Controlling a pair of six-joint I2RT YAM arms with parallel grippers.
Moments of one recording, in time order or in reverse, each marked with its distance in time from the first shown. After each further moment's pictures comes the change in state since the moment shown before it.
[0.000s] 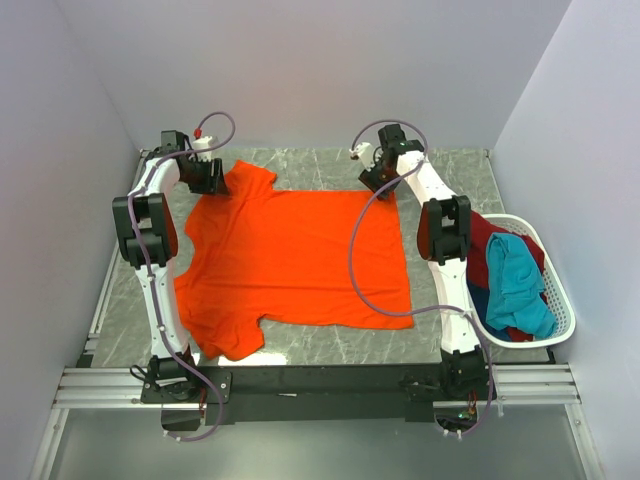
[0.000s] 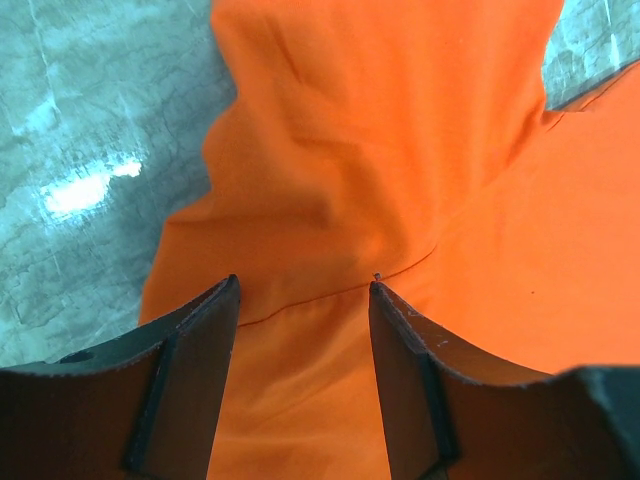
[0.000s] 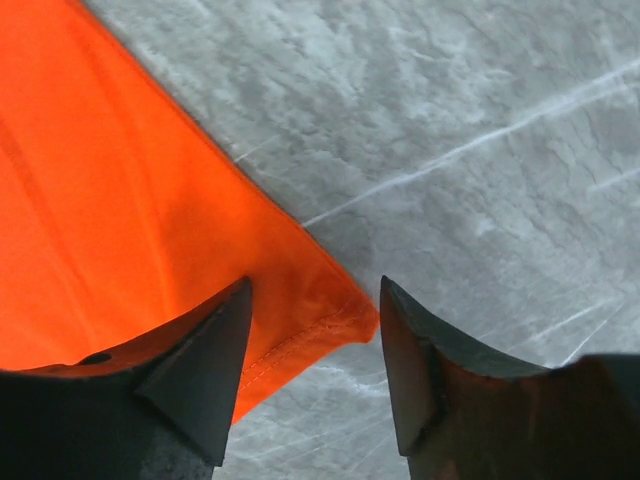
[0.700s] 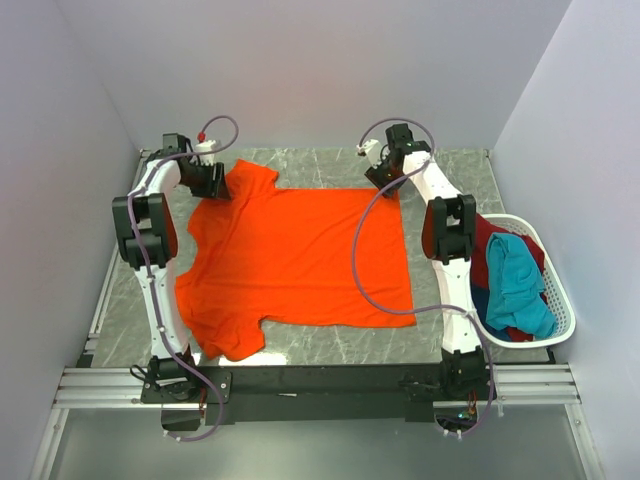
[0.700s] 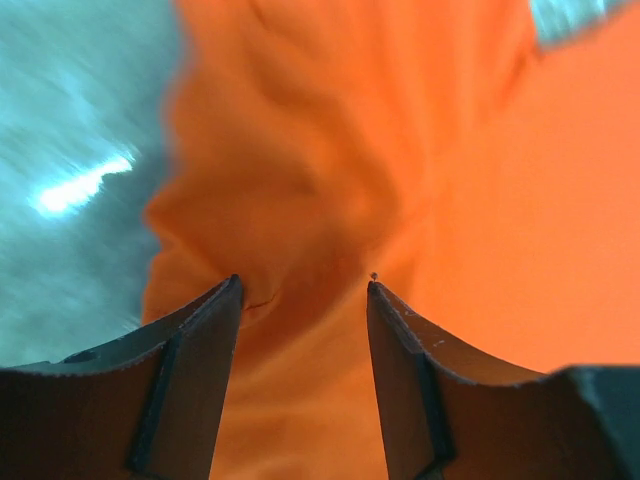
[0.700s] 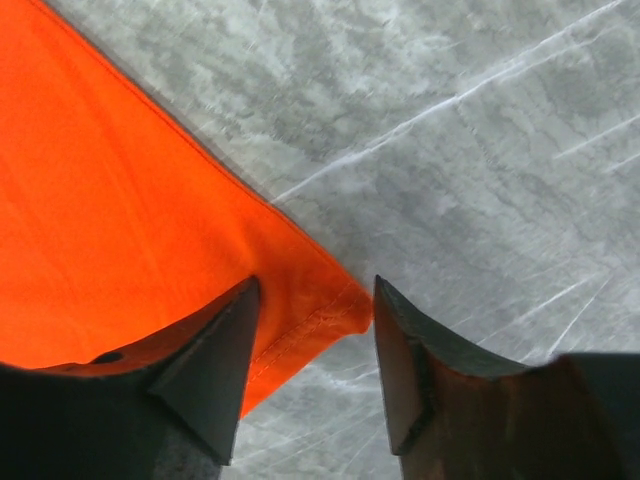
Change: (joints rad) left arm -0.006 -0.013 -0.023 -0.016 0.019 0.032; right arm -0.034 -0.017 -0.041 0.067 0.002 0.043
